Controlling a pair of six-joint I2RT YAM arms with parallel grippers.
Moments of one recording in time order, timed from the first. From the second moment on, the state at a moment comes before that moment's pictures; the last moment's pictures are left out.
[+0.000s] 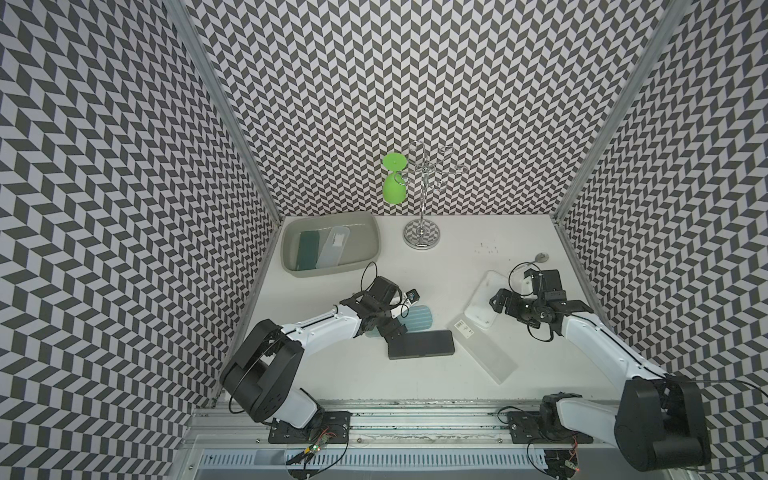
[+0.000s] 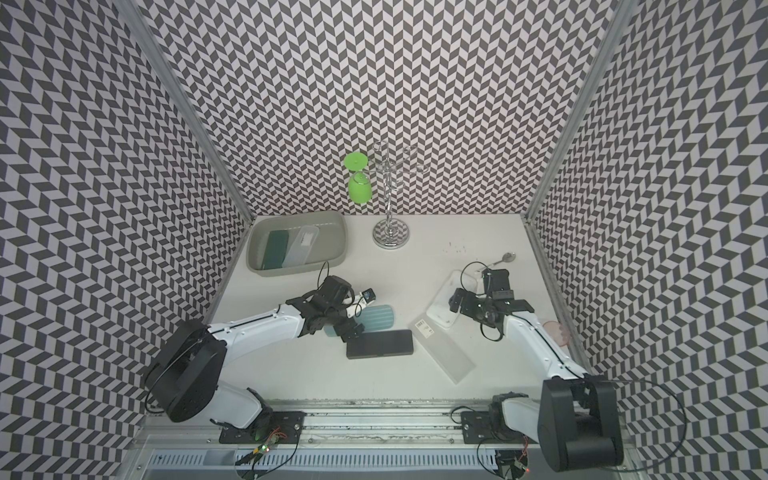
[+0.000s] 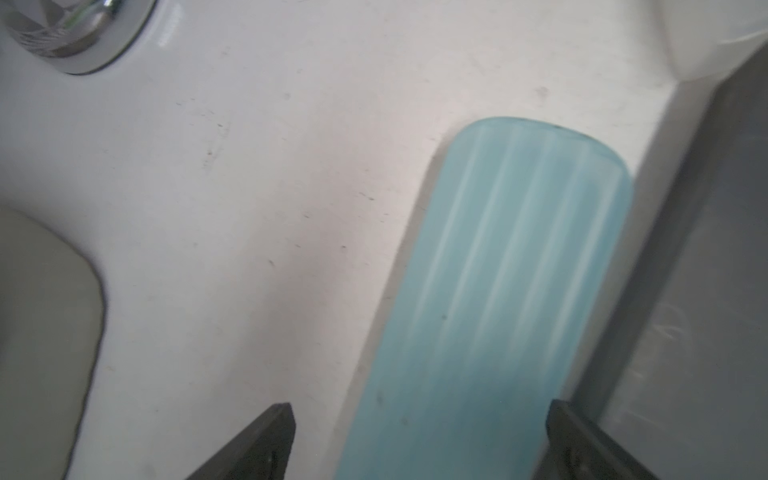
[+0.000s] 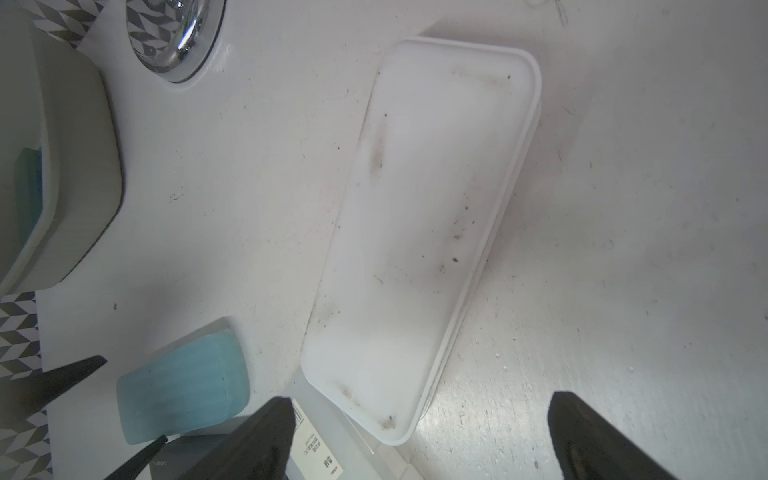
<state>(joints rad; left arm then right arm) -0.64 1.54 0.82 -0.26 0.00 0.50 0.07 1.22 0.69 -0.47 -0.24 0.45</state>
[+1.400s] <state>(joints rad) -0.66 1.70 0.95 -0.31 -0.02 0.51 0.07 1.19 0.72 -0.48 -0.21 0.42</state>
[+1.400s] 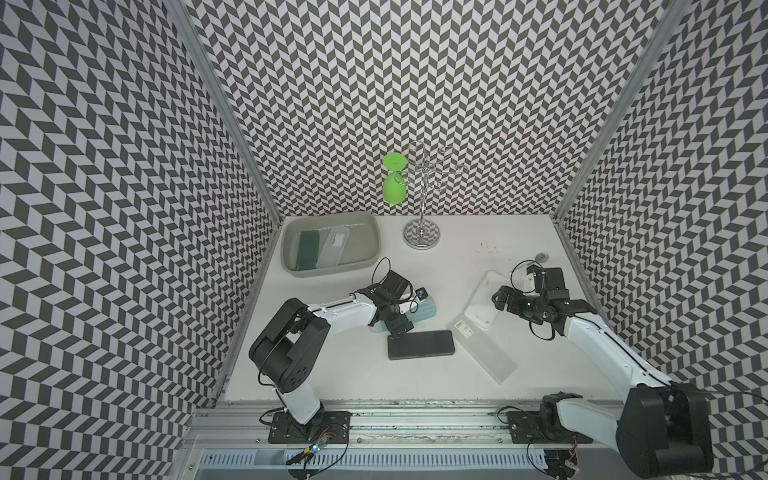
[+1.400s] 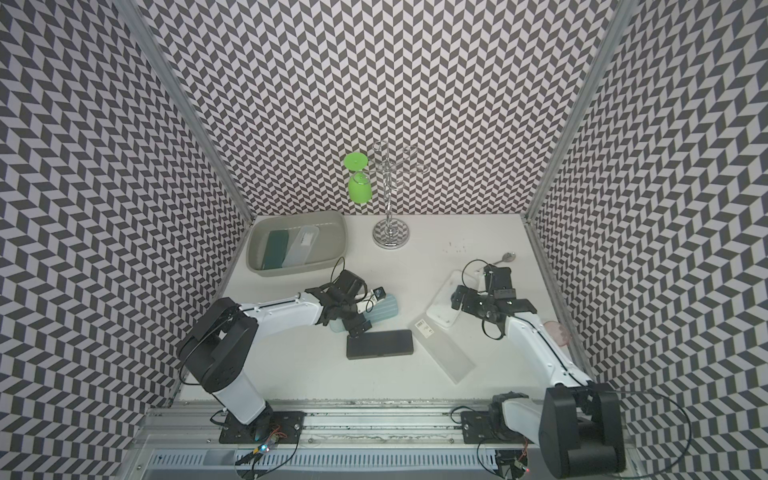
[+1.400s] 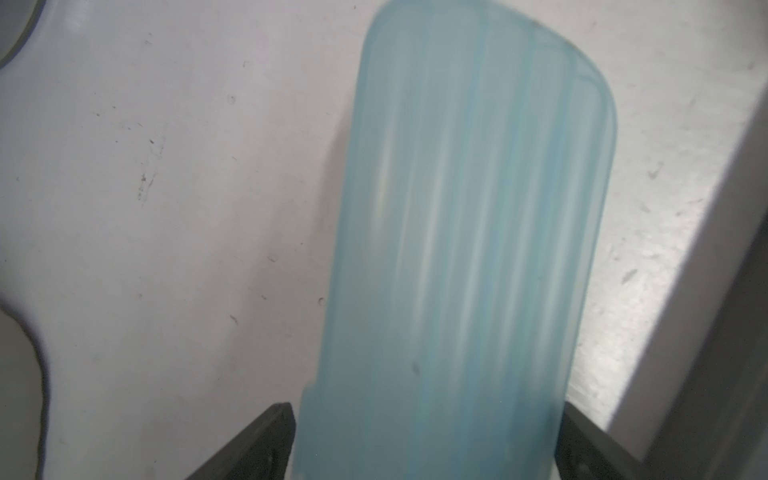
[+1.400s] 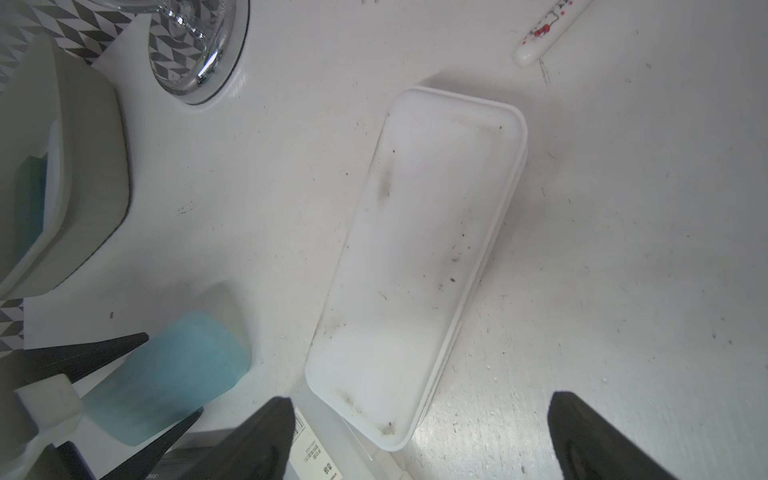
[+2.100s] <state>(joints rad) -0.62 1.75 1.01 -0.32 0.07 0.55 0.07 1.19 0.72 -0.48 -0.21 0.43</state>
